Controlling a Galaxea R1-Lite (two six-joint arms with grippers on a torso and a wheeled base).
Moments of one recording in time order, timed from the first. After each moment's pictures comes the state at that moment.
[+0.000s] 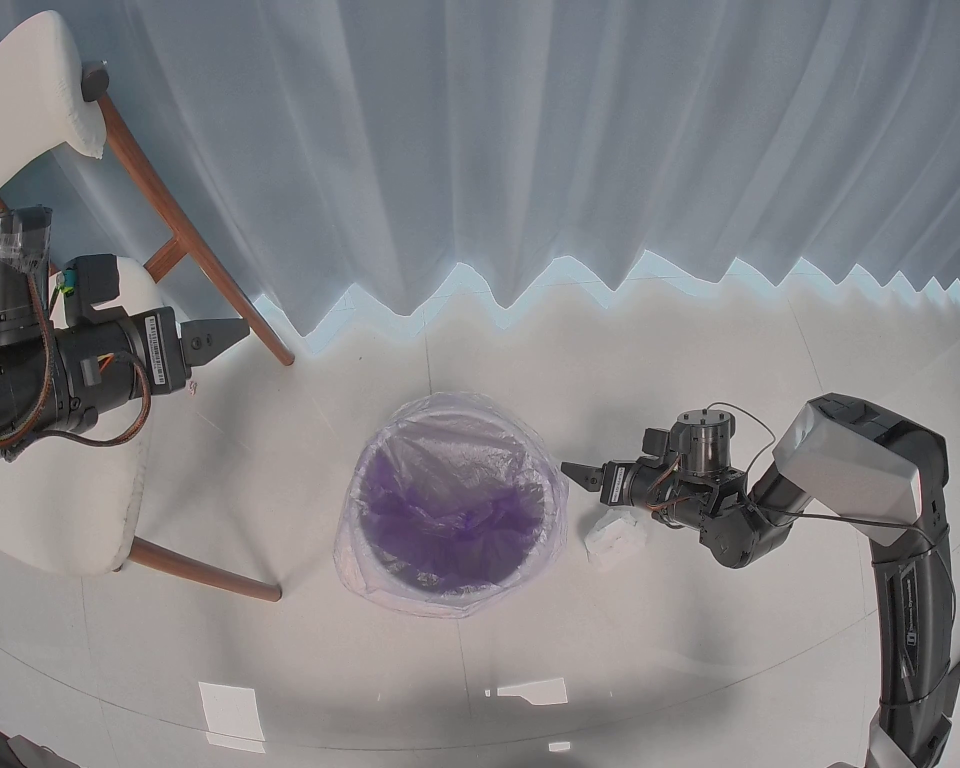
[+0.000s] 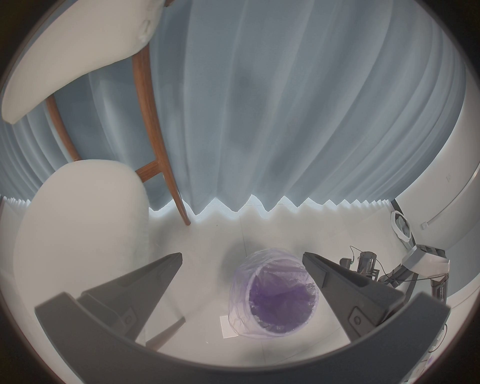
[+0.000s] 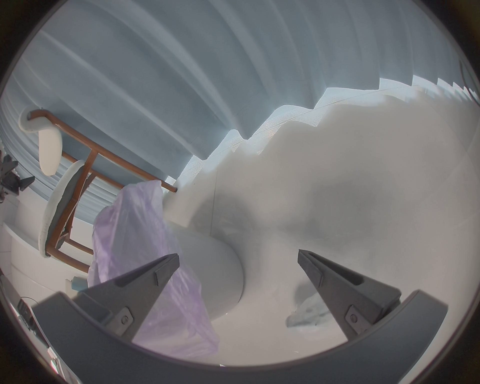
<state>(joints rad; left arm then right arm) -0.25 1.35 -1.00 -0.08 0.03 -0.18 0.18 2.45 -1.17 -0.92 0.26 0.30</state>
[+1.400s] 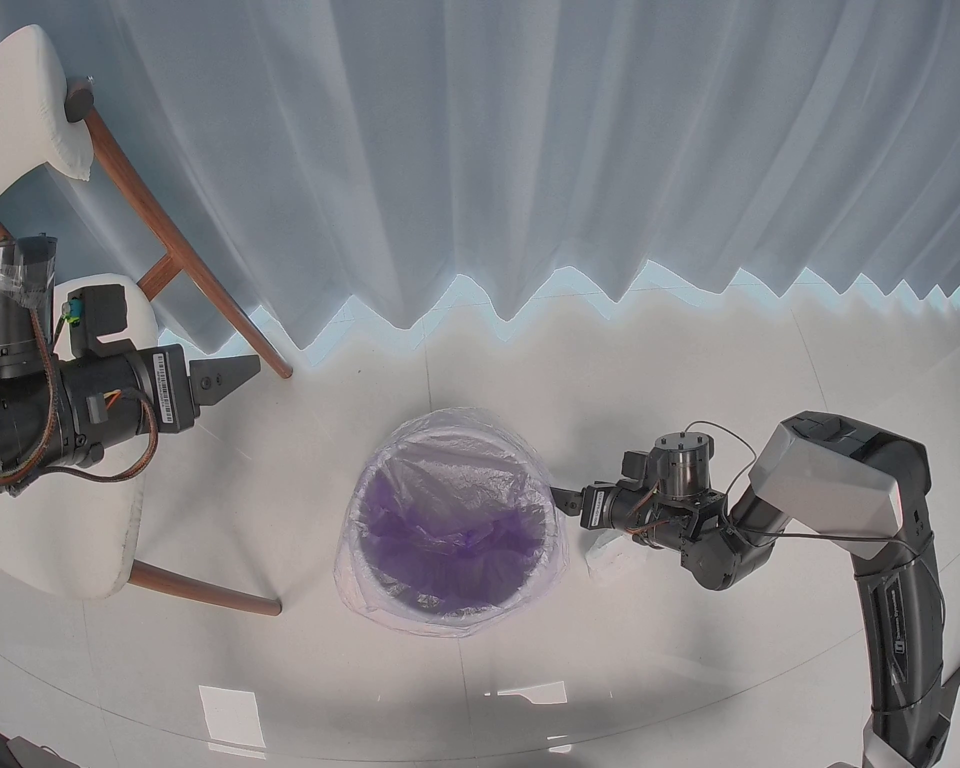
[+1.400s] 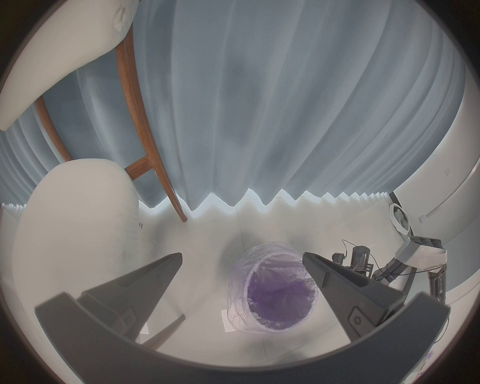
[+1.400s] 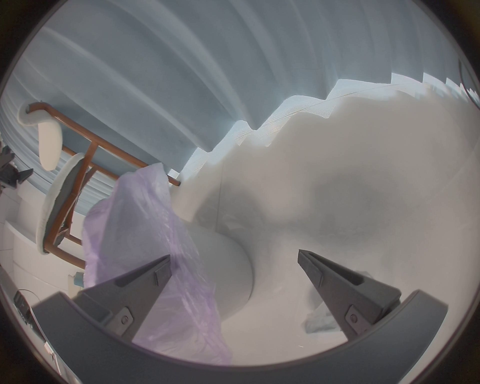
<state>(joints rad) -0.30 1.33 -0.93 -0.09 0.05 -0.17 0.24 2.50 -1.14 -0.97 0.23 0.31</state>
